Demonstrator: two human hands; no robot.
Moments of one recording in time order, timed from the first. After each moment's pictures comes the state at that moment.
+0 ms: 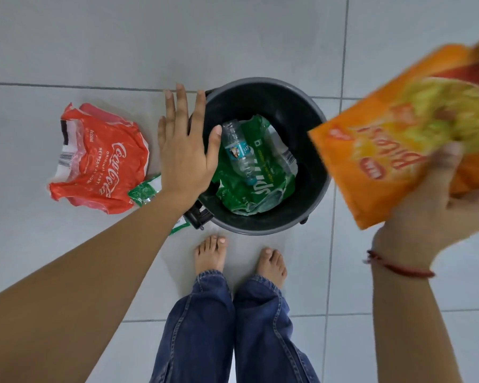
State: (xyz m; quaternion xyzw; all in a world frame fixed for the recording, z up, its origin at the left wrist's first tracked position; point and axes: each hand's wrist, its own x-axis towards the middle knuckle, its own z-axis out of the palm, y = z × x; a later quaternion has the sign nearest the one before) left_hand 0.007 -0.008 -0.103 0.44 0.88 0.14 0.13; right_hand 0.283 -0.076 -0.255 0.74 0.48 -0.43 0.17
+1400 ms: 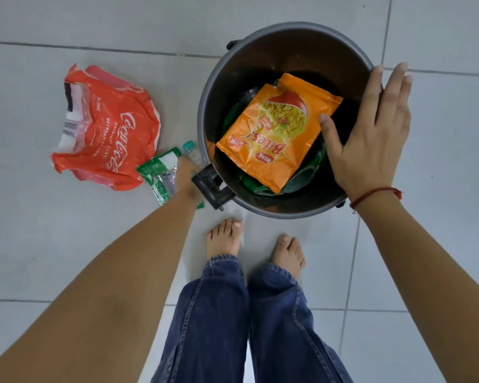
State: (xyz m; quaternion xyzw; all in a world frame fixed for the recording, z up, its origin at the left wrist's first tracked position) left_hand 0.133 -0.150 -0.222 0.18 0.81 0.06 0.55; right_hand 0.195 0.099 -0.105 0.51 0.86 -0.08 -0.04
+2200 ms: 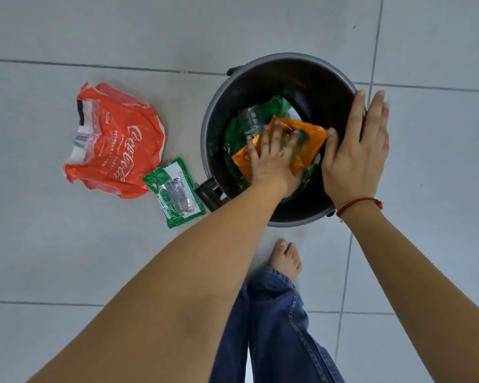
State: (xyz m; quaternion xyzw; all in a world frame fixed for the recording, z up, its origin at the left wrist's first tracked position) left_hand 0.102 0.033 -0.155 0.49 0.78 -0.09 0.37; right_hand 0.197 0.100 -0.107 0.52 0.85 -0.10 -0.04
